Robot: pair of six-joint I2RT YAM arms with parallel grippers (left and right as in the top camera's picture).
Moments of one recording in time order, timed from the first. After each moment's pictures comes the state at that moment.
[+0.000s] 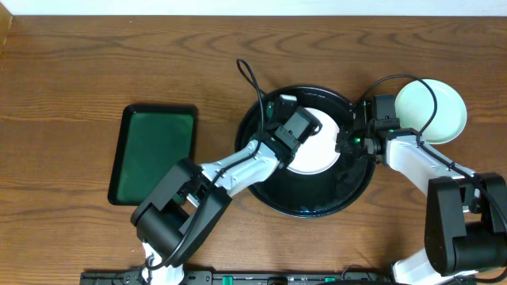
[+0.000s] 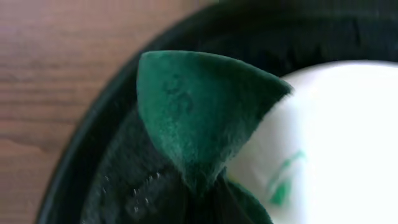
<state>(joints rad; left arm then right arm) -0.76 1.95 1.17 -0.22 -0.48 -0.49 0.13 1.74 0.87 -0.28 -0.25 0.30</state>
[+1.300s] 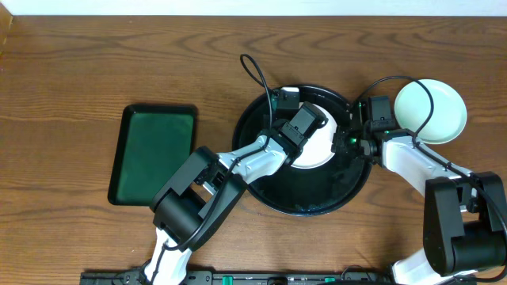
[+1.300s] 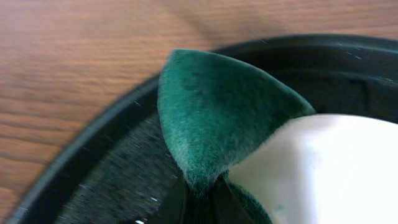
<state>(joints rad) -0.76 2.07 1.24 -0.08 -0.61 -0.51 0.15 1.74 0.86 -0.26 -0.25 0.36</state>
